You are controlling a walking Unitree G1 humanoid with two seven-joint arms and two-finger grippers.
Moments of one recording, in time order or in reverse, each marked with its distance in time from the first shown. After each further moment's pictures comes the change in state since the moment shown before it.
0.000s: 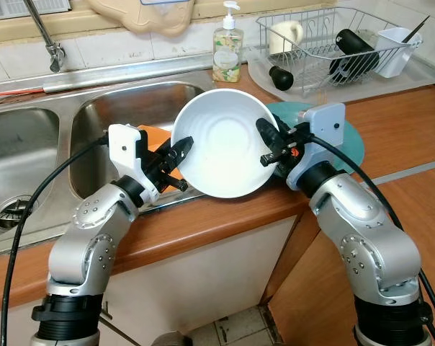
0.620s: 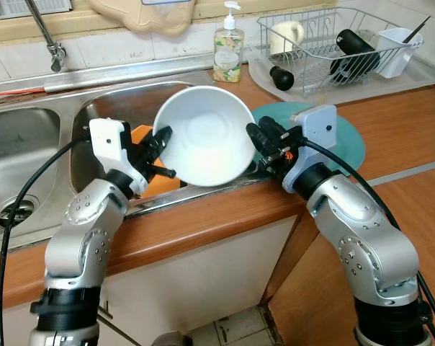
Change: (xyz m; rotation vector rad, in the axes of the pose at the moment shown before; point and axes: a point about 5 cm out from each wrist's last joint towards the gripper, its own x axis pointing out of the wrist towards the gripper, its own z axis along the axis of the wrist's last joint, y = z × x) left arm 0.002 0.025 0.008 0.029 -0.054 0.174; right arm 0.000 0.006 -0.002 -0.029 0.026 0.080
